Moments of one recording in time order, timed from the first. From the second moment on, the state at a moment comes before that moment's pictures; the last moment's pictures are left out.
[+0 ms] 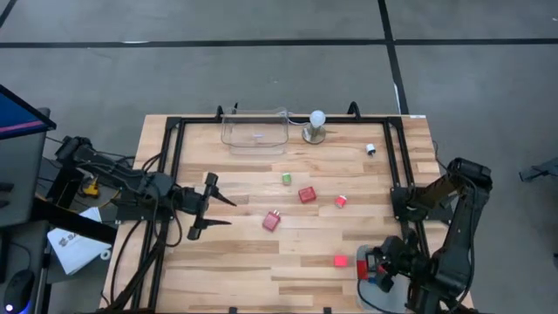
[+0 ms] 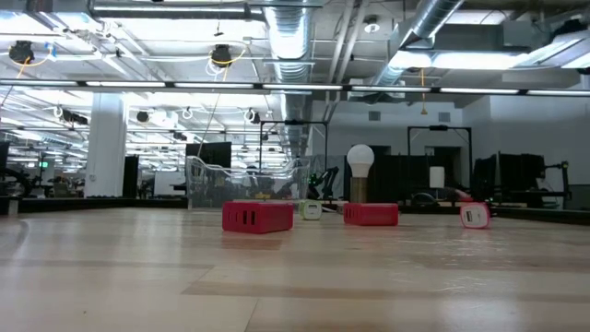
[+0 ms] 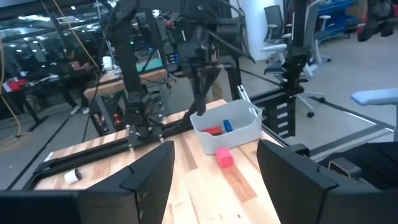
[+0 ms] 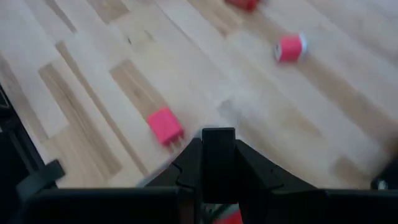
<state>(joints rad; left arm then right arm) -0.40 0.78 0.51 0.25 -0.18 0.21 1.19 1.62 1.34 -1.45 0.62 1.94</state>
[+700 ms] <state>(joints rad) -0.40 0.79 0.51 0.25 -0.20 0.21 1.25 1.79 1.33 -1.40 0.51 2.00</state>
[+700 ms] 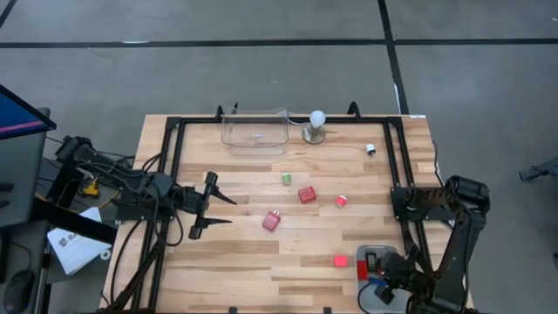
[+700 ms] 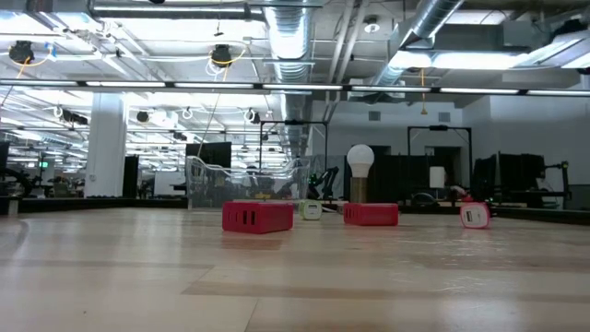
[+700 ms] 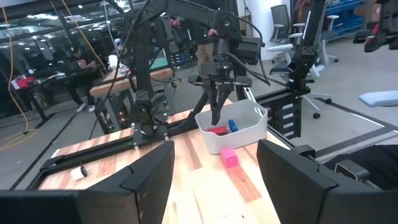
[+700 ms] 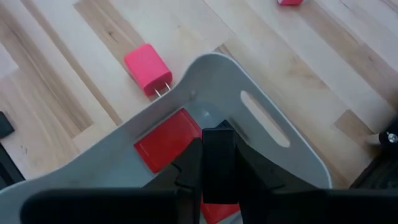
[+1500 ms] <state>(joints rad) -0.40 0.79 0.51 0.26 -0.20 0.20 1.21 1.78 1.33 -1.41 0.71 1.75</state>
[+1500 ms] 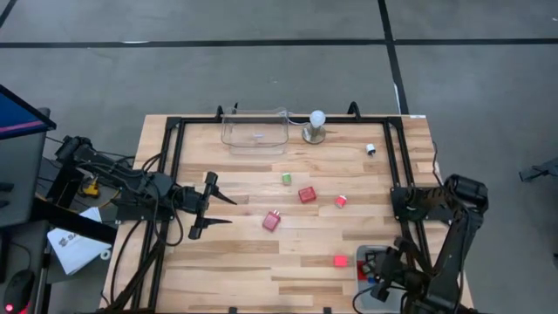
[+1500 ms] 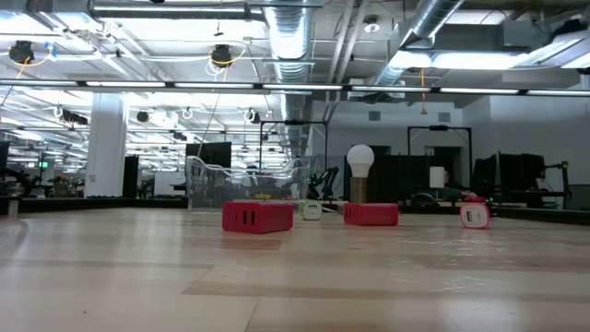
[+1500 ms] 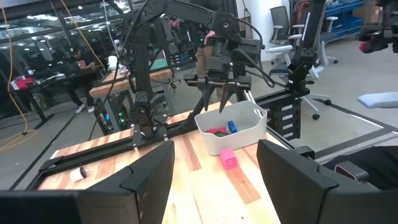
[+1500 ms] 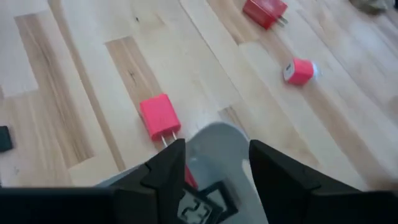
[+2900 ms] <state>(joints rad) -0.40 0.79 0.51 0.26 -0.19 0.21 0.73 1.64 1.12 -0.78 0.22 0.86</state>
